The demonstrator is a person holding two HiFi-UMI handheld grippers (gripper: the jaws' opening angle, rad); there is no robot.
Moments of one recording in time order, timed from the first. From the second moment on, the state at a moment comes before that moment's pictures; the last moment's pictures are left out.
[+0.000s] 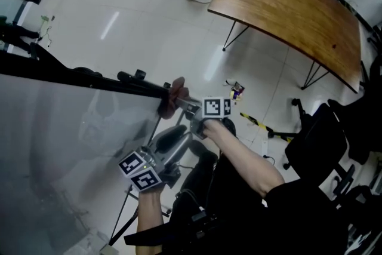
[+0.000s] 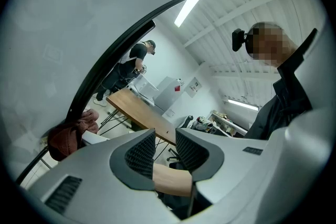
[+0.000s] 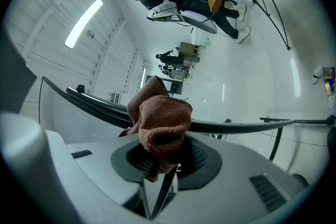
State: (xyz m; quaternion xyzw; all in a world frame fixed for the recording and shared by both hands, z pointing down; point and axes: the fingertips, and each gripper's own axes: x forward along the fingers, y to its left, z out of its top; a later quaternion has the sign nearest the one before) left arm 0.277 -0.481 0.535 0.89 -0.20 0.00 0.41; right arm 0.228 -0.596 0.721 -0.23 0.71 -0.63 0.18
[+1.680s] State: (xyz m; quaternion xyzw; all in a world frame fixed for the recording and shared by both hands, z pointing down) left arm 0.269 -0.465 0.567 0.88 -0.17 0.02 0.45; right arm 0.209 -0.594 0.788 -0.33 0.78 -0.53 0.01
